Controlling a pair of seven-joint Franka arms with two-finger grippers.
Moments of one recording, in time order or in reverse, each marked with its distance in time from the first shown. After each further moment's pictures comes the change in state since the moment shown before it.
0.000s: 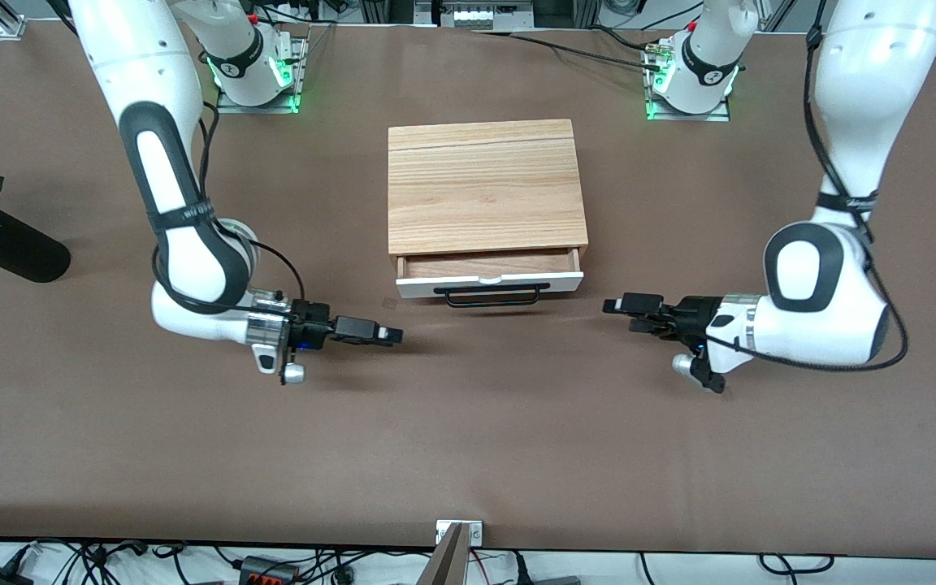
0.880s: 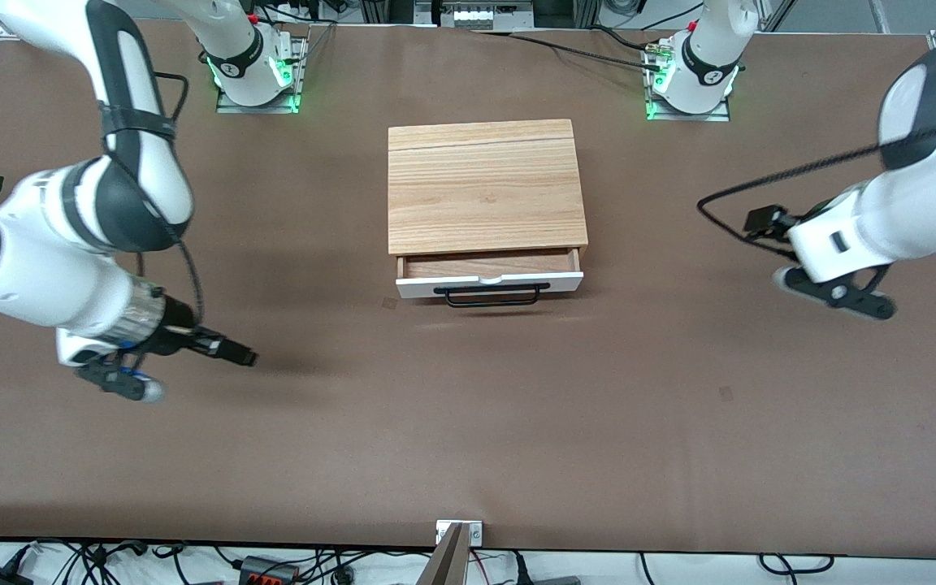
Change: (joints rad) left arm -0.003 -0.260 0.009 0.194 0.707 -0.461 -0.182; right arm -0.009 -0.144 -0.204 0.161 -1.066 -0.106 0.716
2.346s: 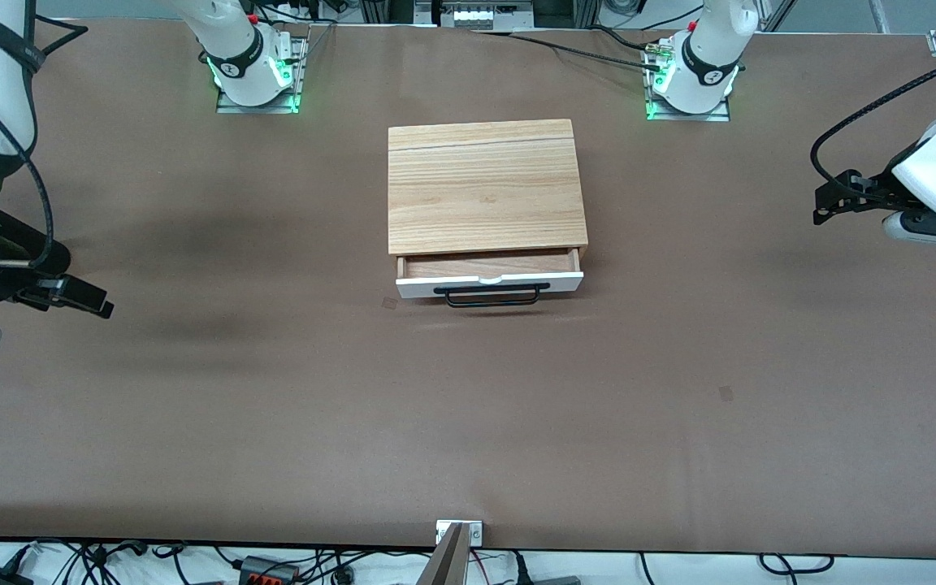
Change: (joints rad) left arm 0.051 -0.330 0.109 -0.454 -0.050 0.362 -0.026; right arm -0.066 -0.186 -0.065 0.008 -0.184 -0.222 -0.304
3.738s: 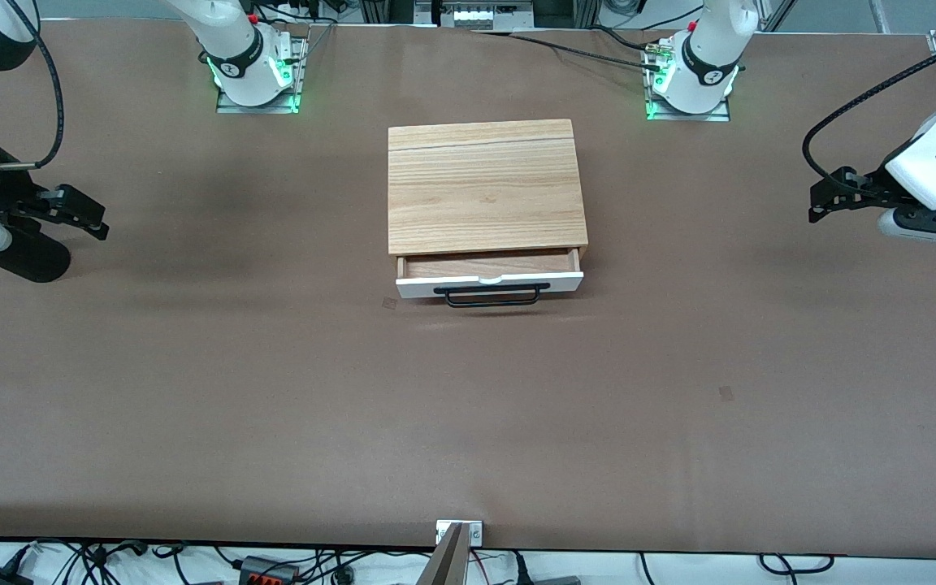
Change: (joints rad) left arm -0.013 -0.007 -0.003 -0.001 0.000 0.000 0.001; right arm -0.039 -0.298 0.109 -0.302 -0.176 0.005 -0.008
